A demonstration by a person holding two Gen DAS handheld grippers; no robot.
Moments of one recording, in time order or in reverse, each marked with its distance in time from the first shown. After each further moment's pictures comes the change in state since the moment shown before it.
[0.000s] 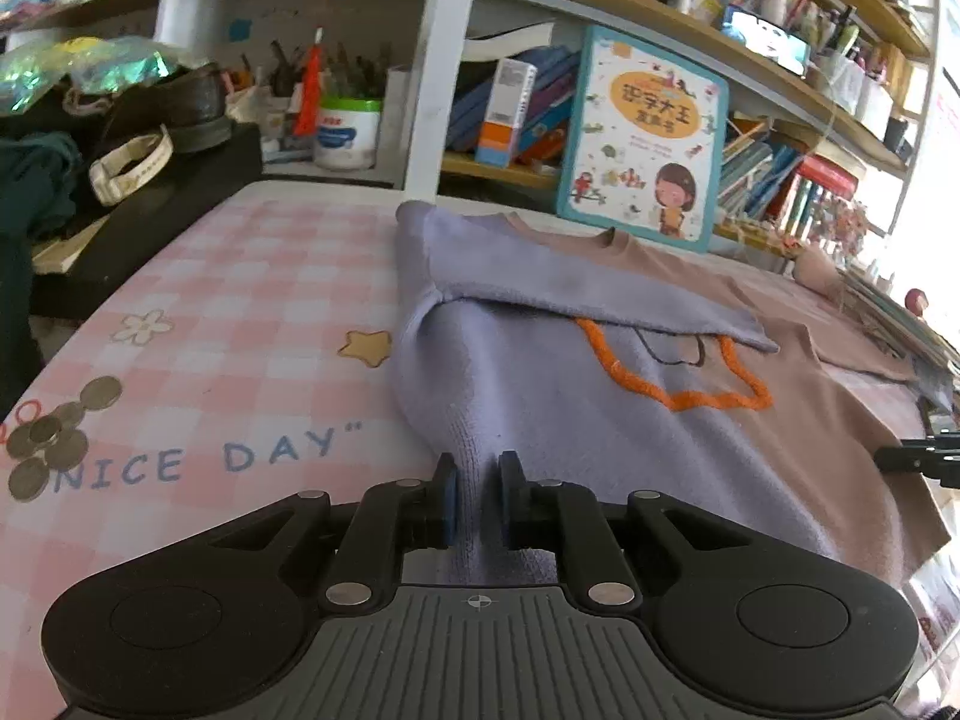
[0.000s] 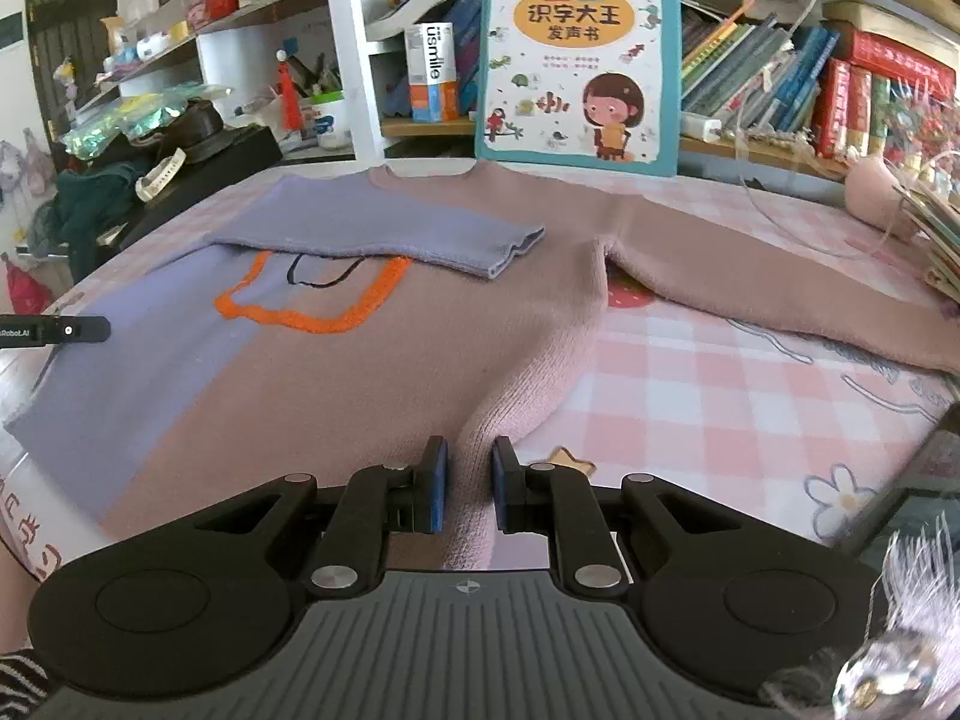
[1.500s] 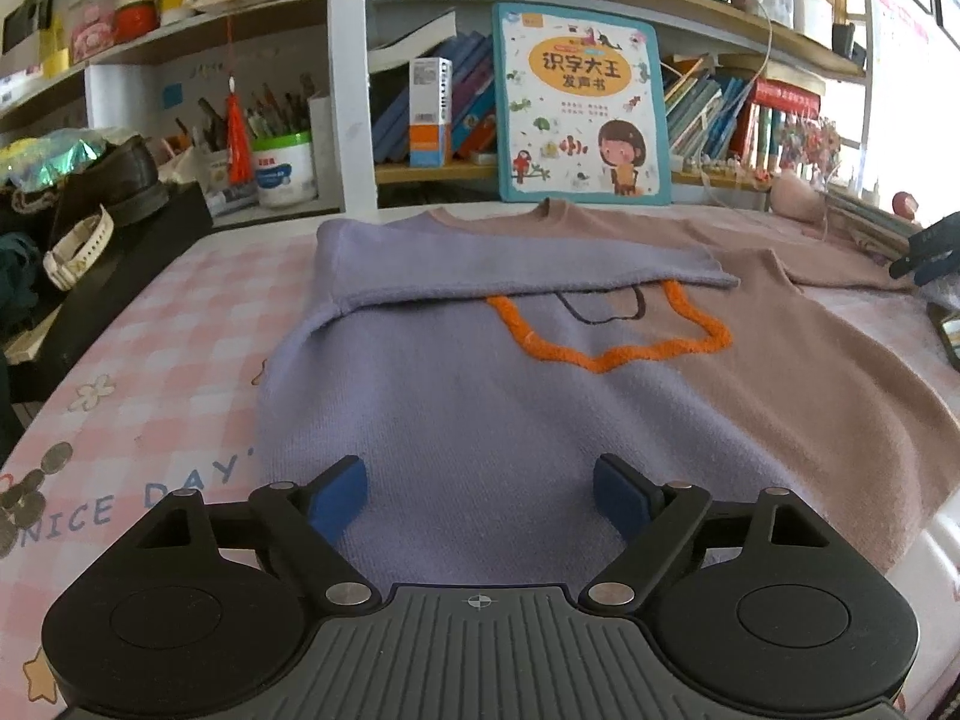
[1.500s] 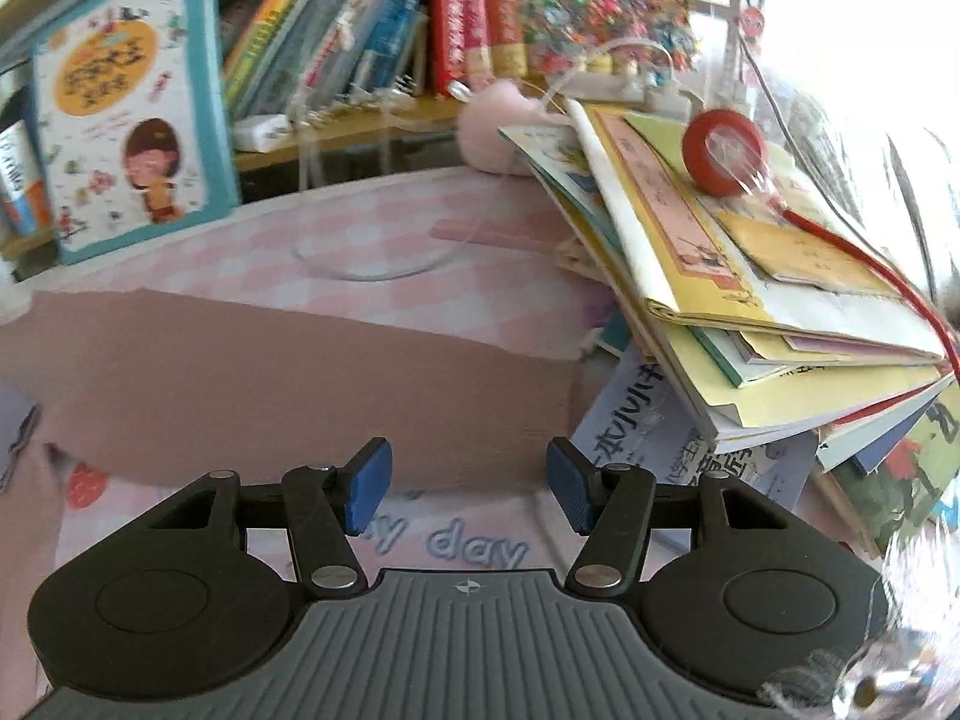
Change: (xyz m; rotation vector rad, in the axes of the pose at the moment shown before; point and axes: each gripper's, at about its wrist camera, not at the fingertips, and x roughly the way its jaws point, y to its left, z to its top) left arm 0.011 -0.063 -0.013 0.210 -0.010 0.060; right arm 0.013 -0.248 0.064 0.359 0.112 -0.433
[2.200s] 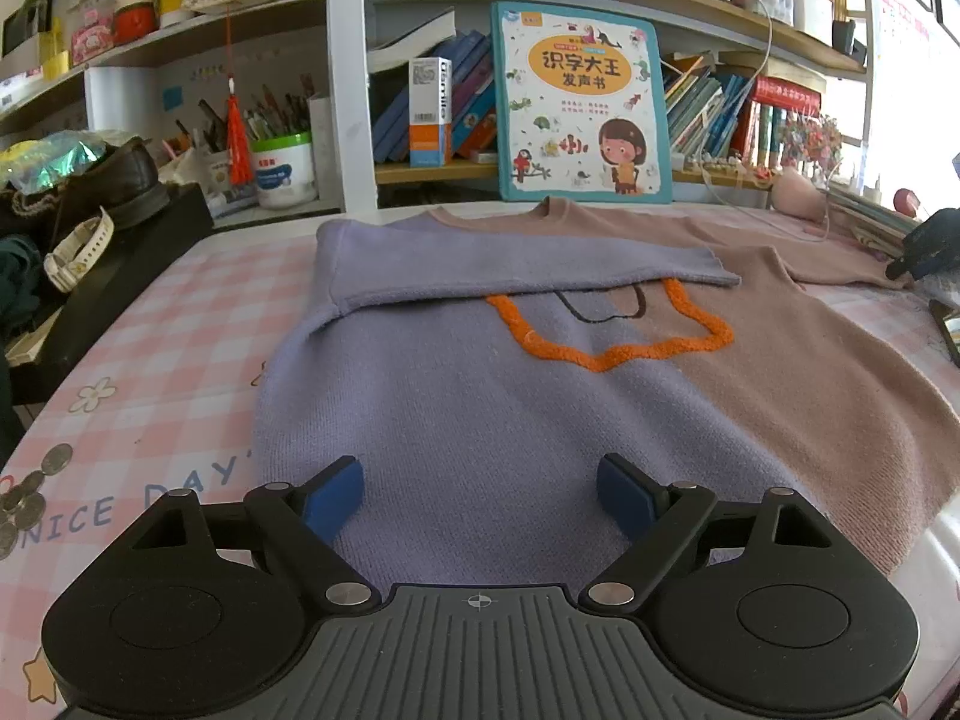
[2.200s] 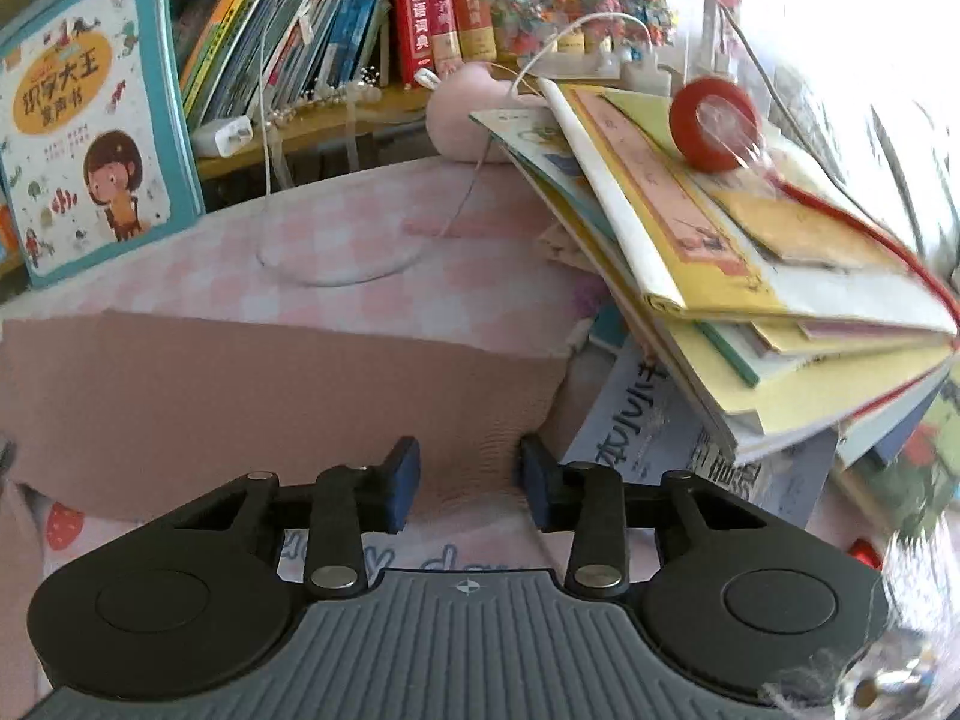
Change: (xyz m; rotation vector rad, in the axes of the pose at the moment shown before) left arm 0.001 -0.003 0.000 0.005 0.002 0.006; right arm 0.015 0.002 0.006 0.032 -0.001 -0.039
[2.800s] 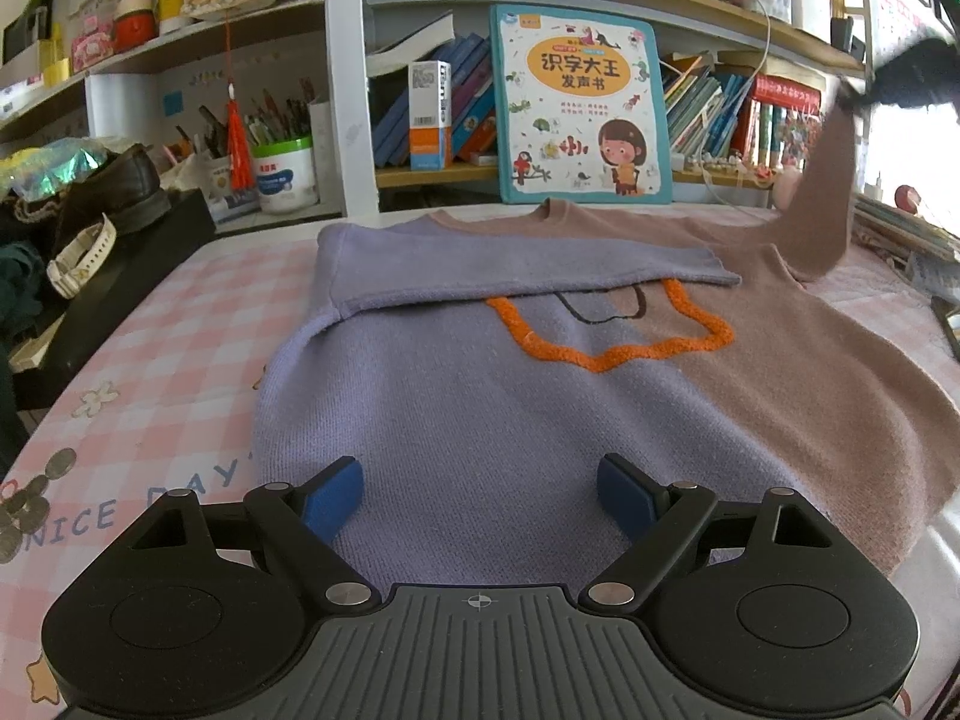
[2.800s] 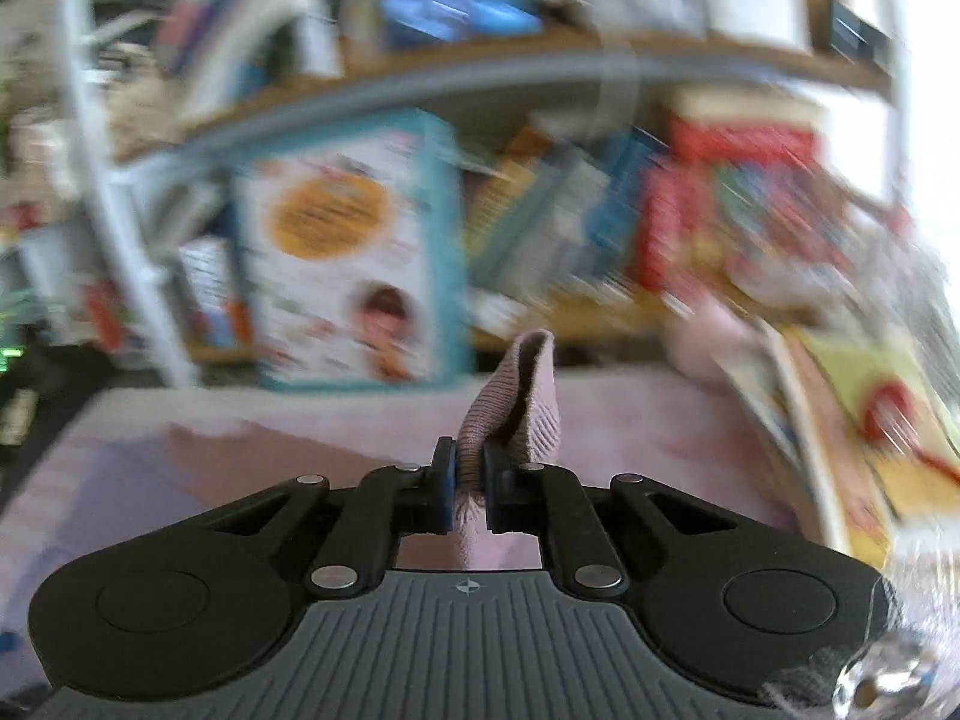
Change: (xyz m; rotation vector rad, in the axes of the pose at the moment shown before) left arm -0.001 -0.002 0.000 0.013 -0.008 0.014; right arm -0.114 0.120 0.055 -0.186 -0.275 0.369
